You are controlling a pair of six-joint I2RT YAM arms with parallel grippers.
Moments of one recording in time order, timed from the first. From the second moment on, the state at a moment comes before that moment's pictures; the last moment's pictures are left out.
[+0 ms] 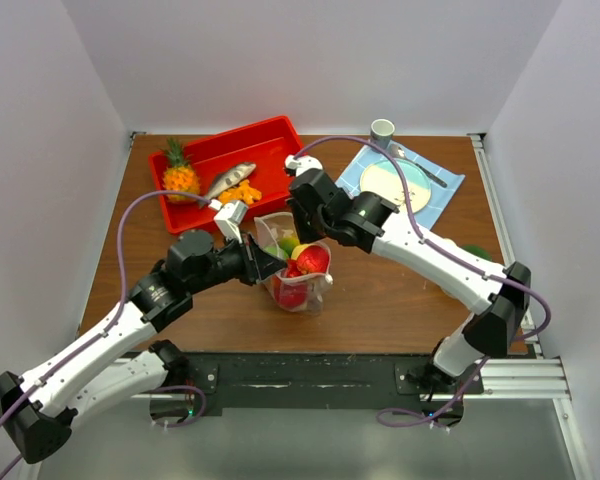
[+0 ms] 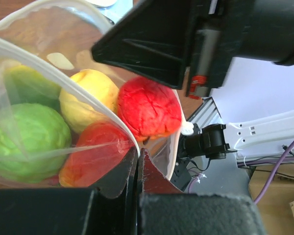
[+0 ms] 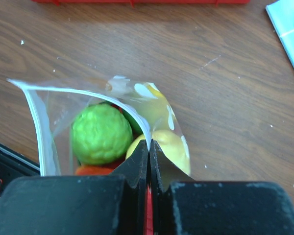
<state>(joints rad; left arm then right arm) -0.73 0.80 0.72 -0.19 0.24 -0.73 0.94 1.58 1.61 -0.81 0.30 0.43</state>
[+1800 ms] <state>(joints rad) -0.73 0.69 0.68 -0.25 -0.07 -0.90 1.18 1.12 1.29 -0.84 0.28 0.57</state>
